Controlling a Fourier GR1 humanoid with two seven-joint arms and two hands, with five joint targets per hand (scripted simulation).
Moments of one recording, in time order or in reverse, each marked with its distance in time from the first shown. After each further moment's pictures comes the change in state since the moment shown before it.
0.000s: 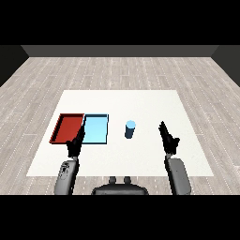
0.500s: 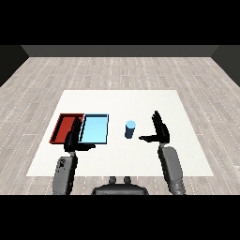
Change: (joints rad) left arm -0.075 -0.001 0.041 -0.103 0.062 -0.034 -0.148; right arm -0.209 0.059 -0.035 0.136 -0.065 0.047 -0.109
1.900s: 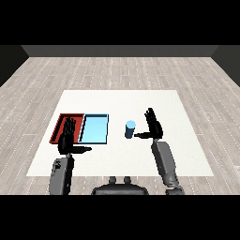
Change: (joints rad) left arm 0.024 0.011 0.057 -0.022 0.089 -0.077 -0.207; right arm -0.119 0.052 -0.015 0.181 -0.130 0.056 -0.122
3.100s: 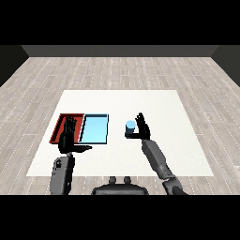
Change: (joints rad) left arm -0.019 -0.004 0.005 0.020 0.004 0.008 -0.003; right arm -0.152 0.014 0.138 0.448 -0.220 -0.084 -0.261
